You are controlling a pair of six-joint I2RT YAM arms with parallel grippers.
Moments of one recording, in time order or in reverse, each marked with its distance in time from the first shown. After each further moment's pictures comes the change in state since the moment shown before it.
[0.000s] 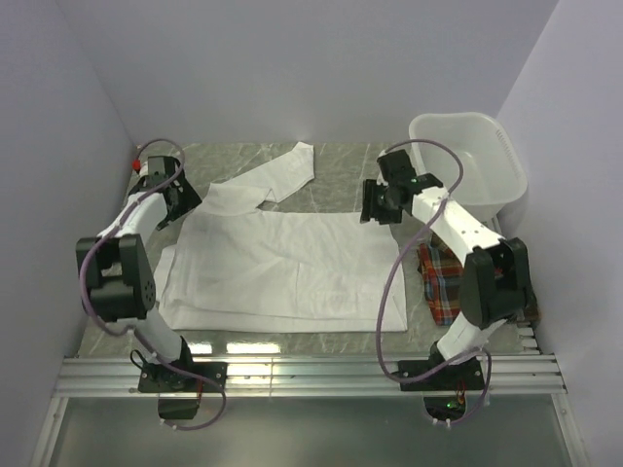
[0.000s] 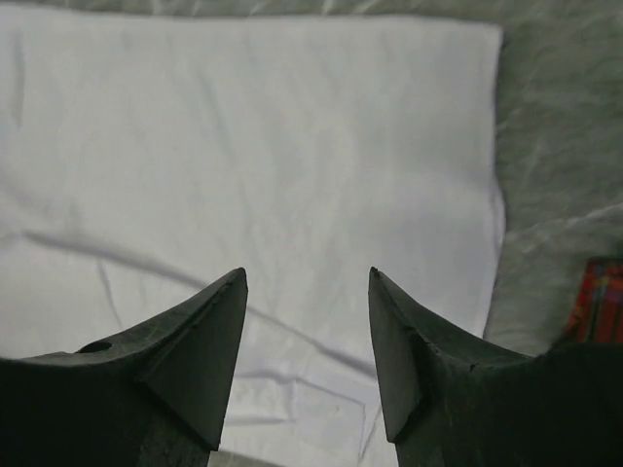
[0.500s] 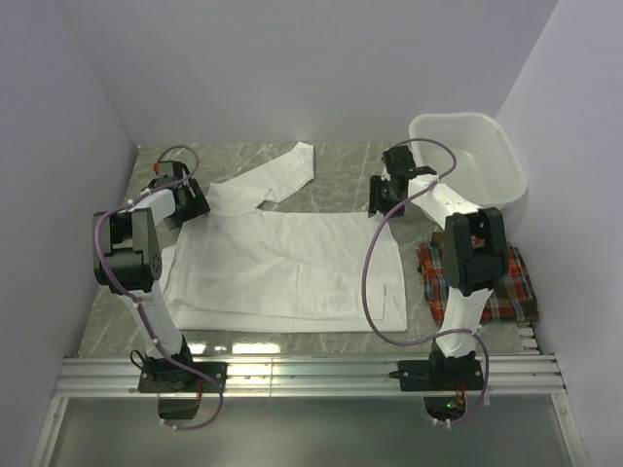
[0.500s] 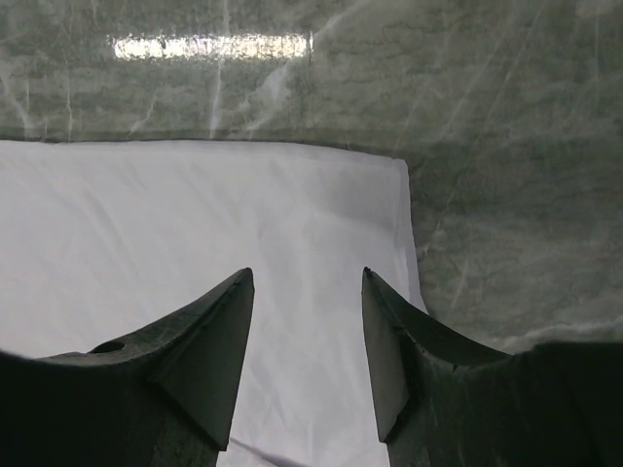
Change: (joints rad) left arm 0.013 0.286 0.077 0.150 0.156 0.175; right arm -0.146 0.293 0.144 0.087 -0.002 -0.079
